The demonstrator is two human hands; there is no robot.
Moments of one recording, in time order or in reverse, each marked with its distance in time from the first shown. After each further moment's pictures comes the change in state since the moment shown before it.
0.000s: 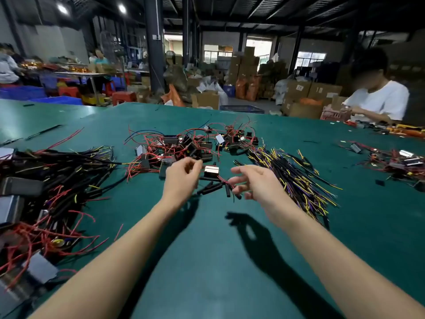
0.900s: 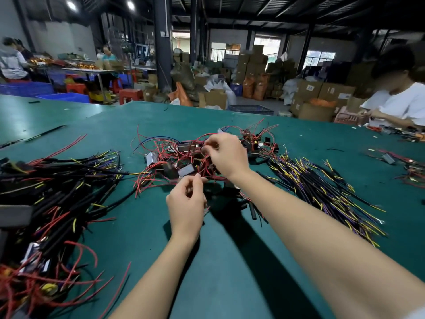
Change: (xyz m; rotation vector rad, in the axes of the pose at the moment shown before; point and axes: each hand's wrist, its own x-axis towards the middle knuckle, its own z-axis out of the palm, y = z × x) left_hand -0.001 -0.031 0.001 -0.307 0.304 -0.113; right_hand 0.155 -0.014 0.092 -0.844 0.209 -0.612
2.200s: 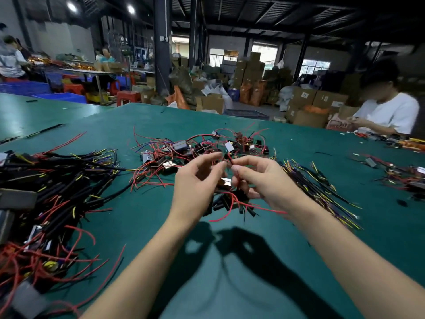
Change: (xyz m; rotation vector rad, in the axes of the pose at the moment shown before) left_hand -0.014 0.072 0.007 -0.114 -0.293 0.090; right_hand -0.096 -0.002 -0.105 0.977 -0.308 0.386
